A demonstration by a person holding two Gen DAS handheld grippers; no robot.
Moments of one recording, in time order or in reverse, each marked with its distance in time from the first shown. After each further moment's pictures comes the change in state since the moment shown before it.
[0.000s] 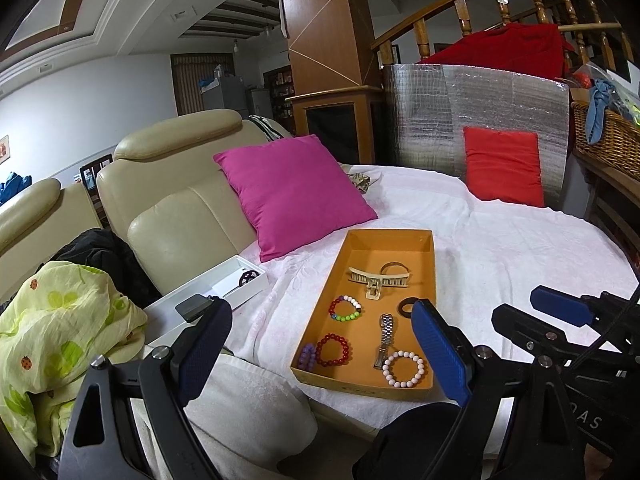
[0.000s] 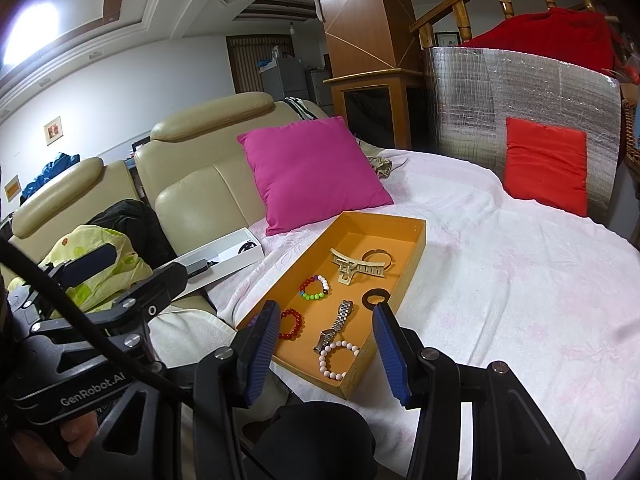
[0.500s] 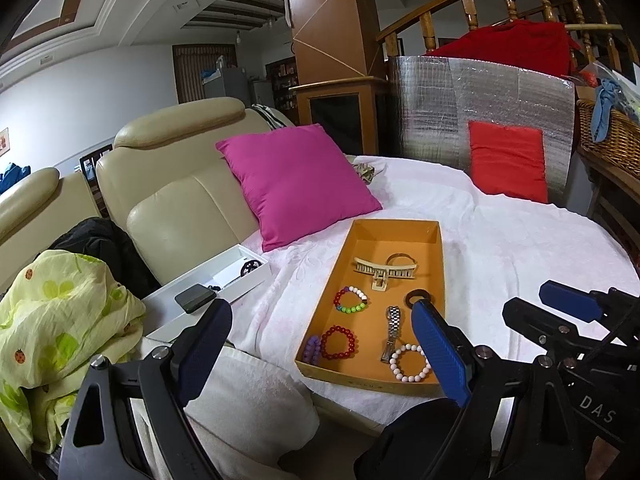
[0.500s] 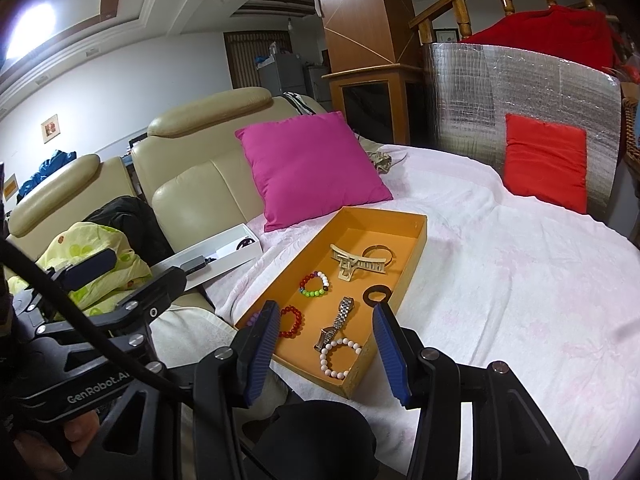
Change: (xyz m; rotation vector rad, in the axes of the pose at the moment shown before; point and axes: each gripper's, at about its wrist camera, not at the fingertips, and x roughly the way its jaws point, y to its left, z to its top) left arm 0.016 0.011 -0.009 -0.016 0.032 0.003; right arm 0.007 0.004 -0.001 -0.003 0.017 -0.008
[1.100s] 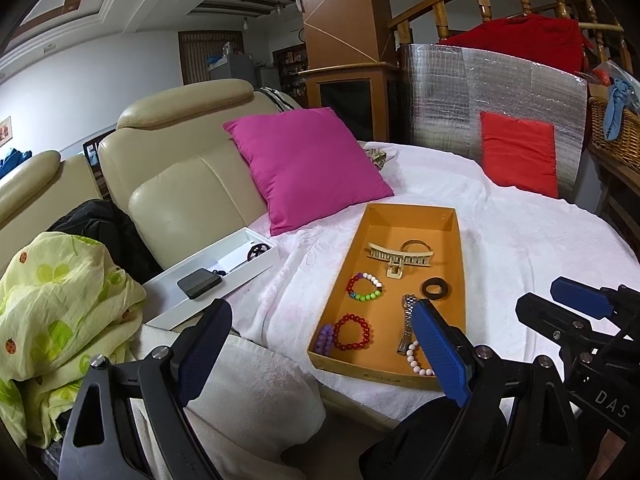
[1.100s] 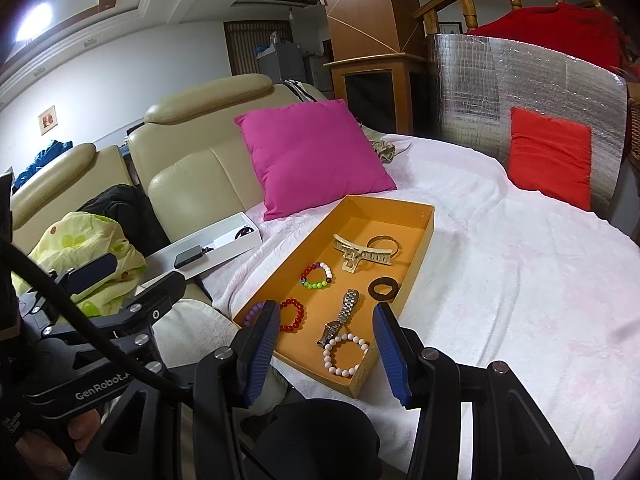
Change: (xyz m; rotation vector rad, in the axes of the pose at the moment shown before) left arm 0.024 0.017 -0.011 -0.027 0.045 0.008; right arm 0.021 0.008 -0.001 -0.011 0.041 -0.005
